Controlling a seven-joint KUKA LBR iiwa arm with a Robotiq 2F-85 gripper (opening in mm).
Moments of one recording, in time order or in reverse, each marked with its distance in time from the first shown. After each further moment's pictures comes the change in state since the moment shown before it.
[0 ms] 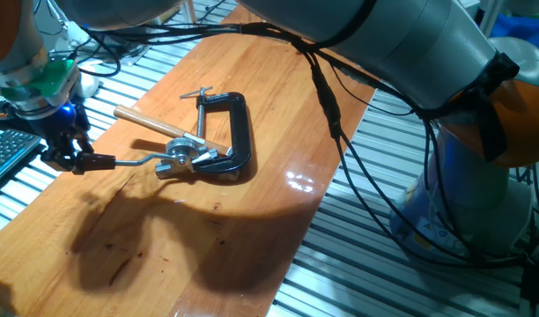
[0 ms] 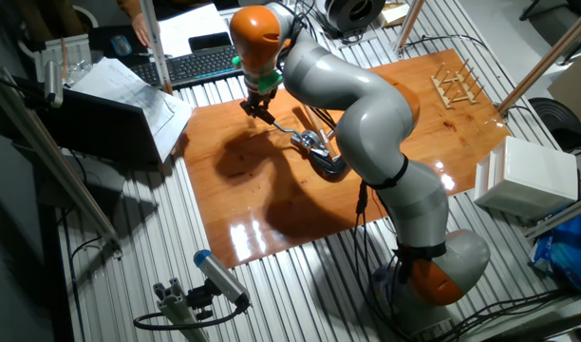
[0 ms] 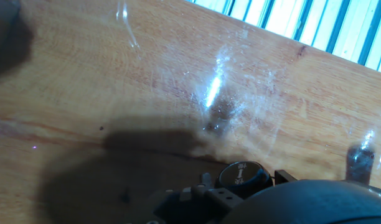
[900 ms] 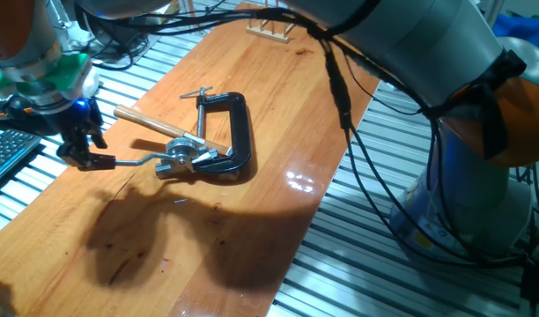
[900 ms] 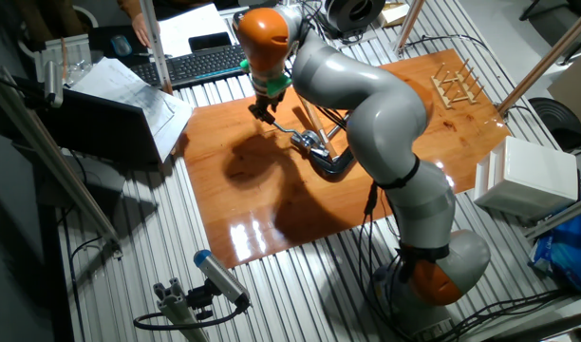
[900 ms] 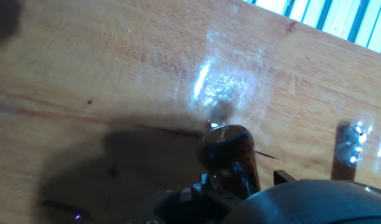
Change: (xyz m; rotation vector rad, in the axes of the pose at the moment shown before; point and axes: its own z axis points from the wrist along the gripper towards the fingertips) arm 0.028 -0.013 0.004 0.006 -0.012 -0.022
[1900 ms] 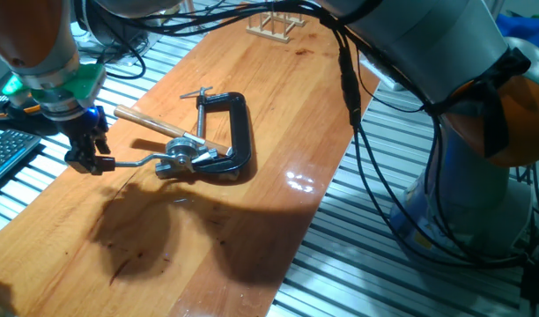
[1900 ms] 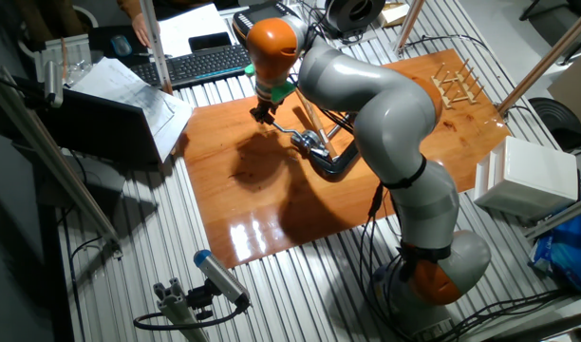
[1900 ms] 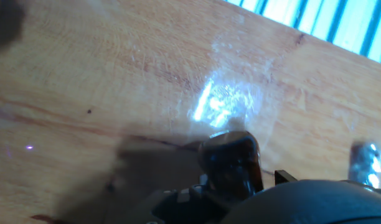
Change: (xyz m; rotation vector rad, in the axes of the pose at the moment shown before) arm -0.010 -0.003 0.018 -0.043 -0.070 -0.037
